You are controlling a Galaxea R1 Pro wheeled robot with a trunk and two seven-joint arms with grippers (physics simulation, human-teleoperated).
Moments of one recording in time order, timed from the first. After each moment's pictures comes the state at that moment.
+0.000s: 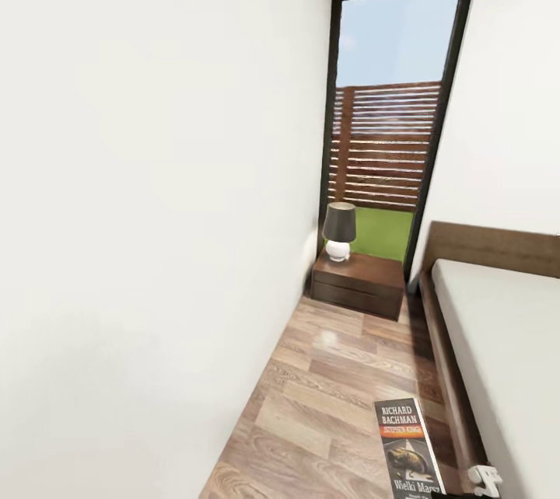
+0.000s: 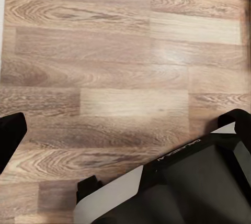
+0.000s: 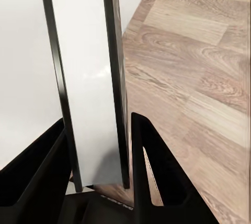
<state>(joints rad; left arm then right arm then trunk) -0.34 0.04 0.75 -0.02 -0.98 -0.19 -0.37 -0.40 -0.47 0.45 -0.20 -0.69 0.05 0.95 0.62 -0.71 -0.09</state>
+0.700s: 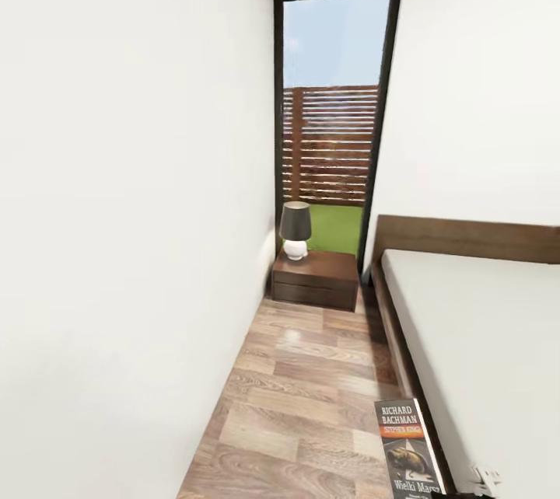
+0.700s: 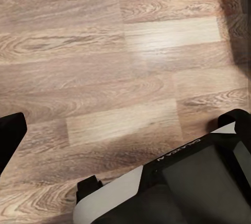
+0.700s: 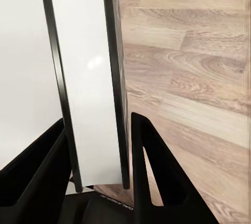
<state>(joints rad) -0.34 0.04 0.75 -0.02 -0.98 -0.19 -0.37 -0.40 -0.47 0.45 -0.20 -0.69 0.05 0.95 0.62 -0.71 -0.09</state>
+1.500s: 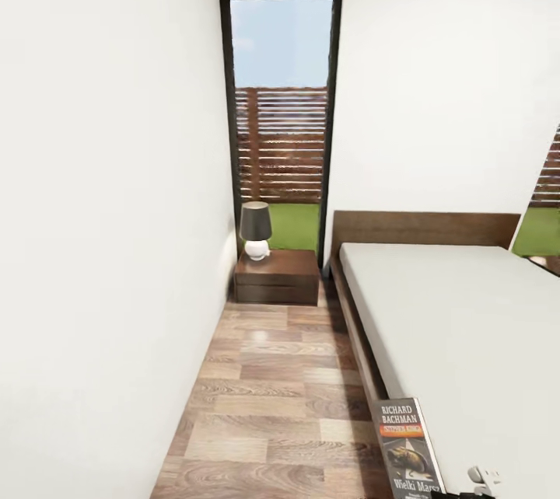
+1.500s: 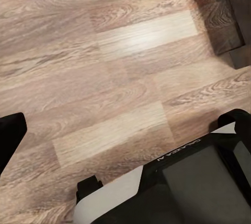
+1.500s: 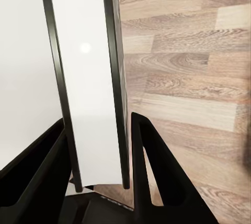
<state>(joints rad) -0.34 0.04 0.75 -0.02 -0.98 -0.19 -0.37 -0.40 -0.47 0.44 -0.20 -0.69 0.05 0.95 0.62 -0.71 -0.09</state>
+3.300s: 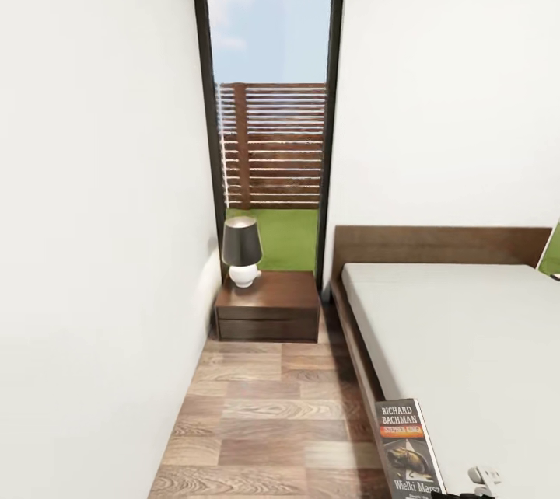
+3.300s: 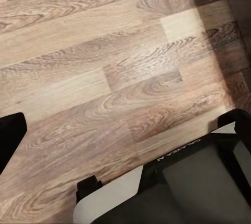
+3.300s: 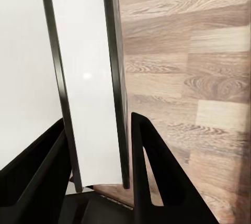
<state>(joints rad) -0.34 0.04 0.75 -0.02 -0.98 -0.19 -0.37 -0.40 -0.47 0.45 -0.20 -0.69 0.05 0.95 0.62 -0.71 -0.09</state>
